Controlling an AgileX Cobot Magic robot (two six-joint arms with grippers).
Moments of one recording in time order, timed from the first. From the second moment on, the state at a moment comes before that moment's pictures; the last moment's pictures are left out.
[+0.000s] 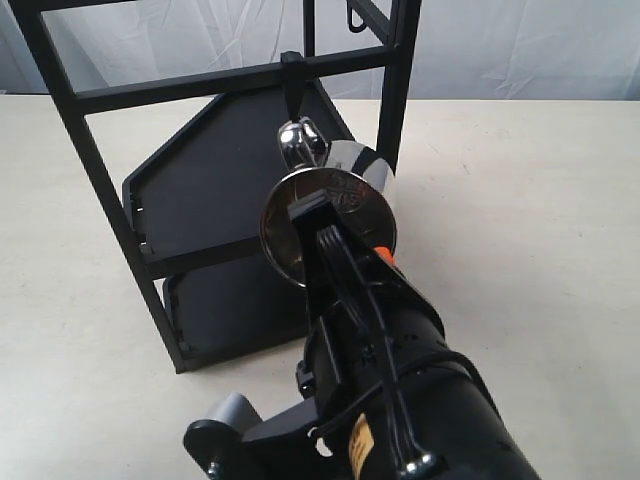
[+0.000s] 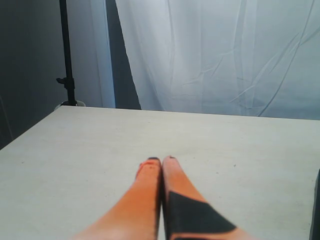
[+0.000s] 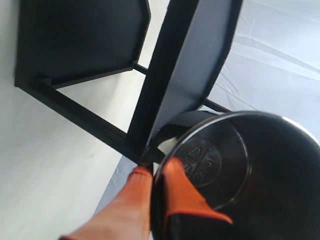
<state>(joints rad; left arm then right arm) 0.14 0.00 0.00 0.00 0.13 -0.01 1.63 1.47 -0.84 -1.24 1.23 0.09</state>
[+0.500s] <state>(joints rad) 0.14 0.00 0.00 0.00 0.13 -0.01 1.63 1.48 -0.84 -1.26 1.18 0.12</state>
